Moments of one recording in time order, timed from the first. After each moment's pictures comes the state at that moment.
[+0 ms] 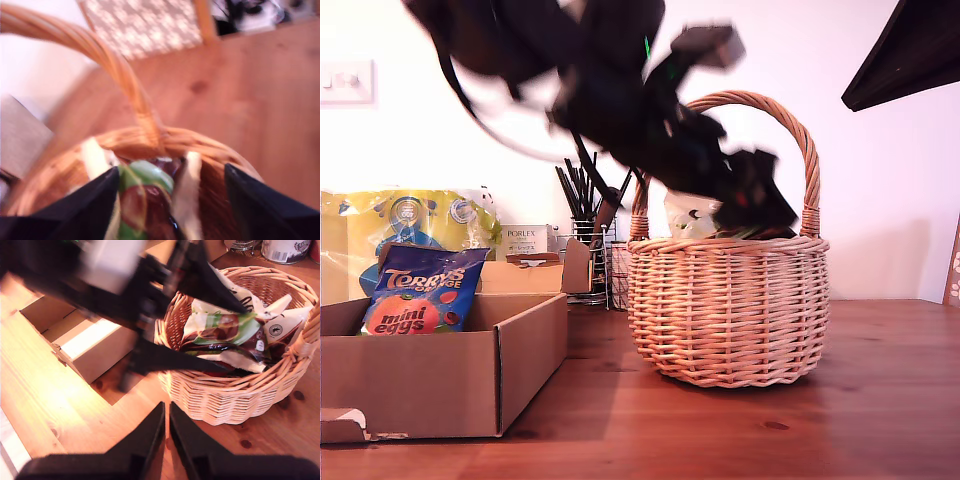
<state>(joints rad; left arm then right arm) -0.80 1.80 1.16 0.22 0.23 0.47 0.37 0.82 0.71 -0.49 -0.38 -0.16</state>
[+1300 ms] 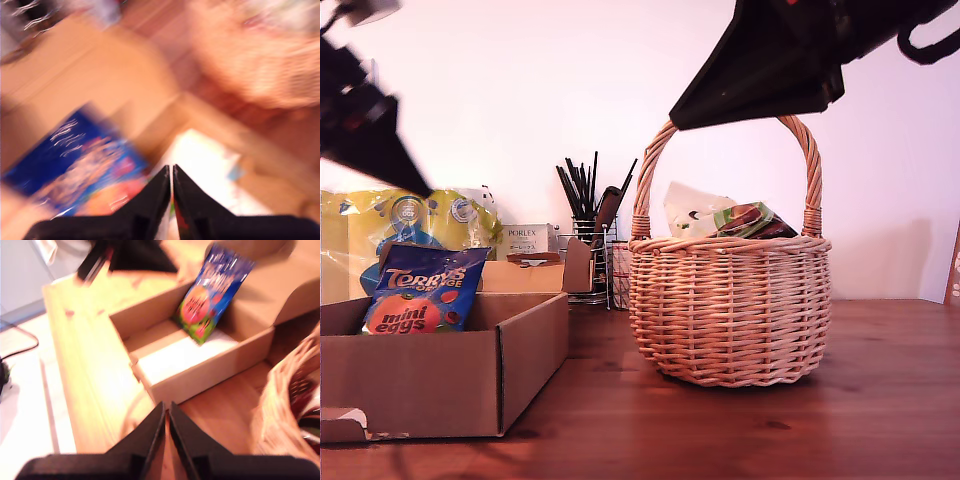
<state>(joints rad) -0.22 1.21 0.79 -0.26 0.29 0.47 0.62 1.10 0.71 -0.16 -0.48 -0.13</state>
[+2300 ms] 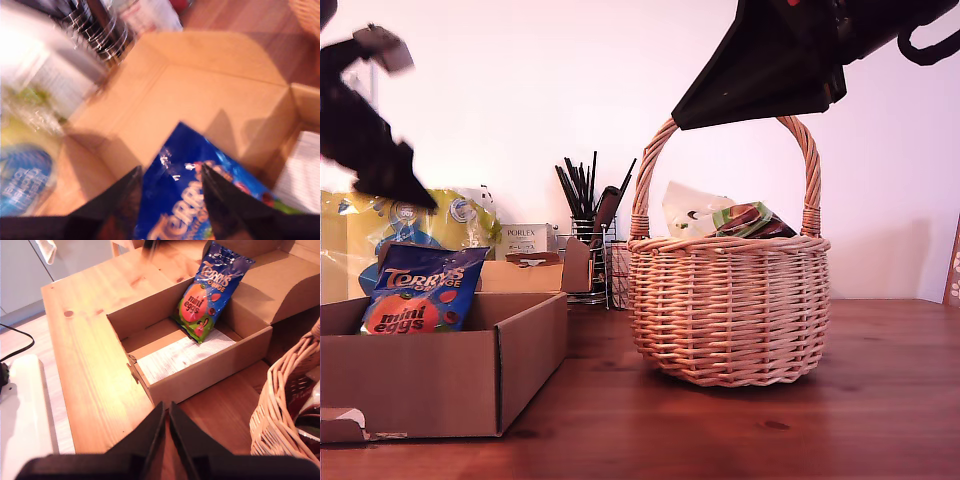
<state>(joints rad) -0.05 1.52 1.09 -0.16 0.35 0.71 0.62 1.10 0.71 -0.15 -0.49 -0.13</state>
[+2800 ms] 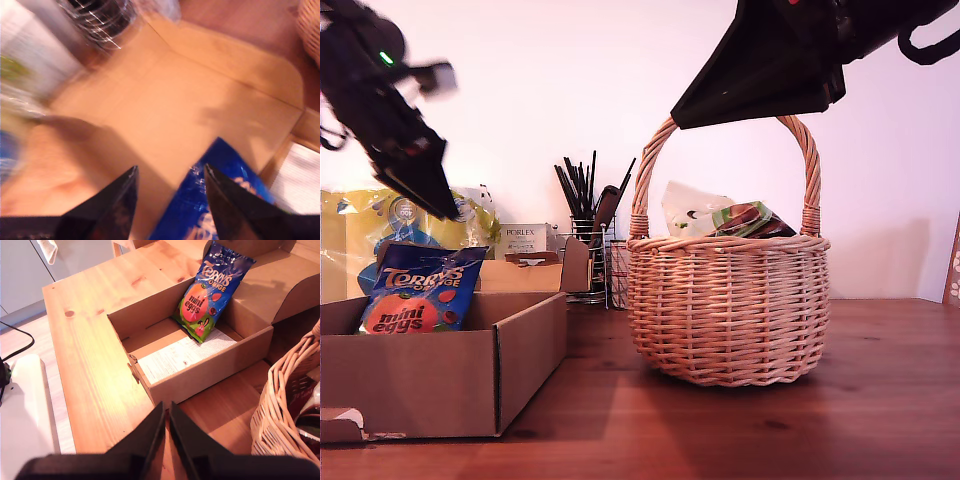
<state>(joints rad) -0.06 1.95 1.74 -0.87 0.40 0.71 0.62 1.10 0.71 -0.15 -0.50 -0.13</state>
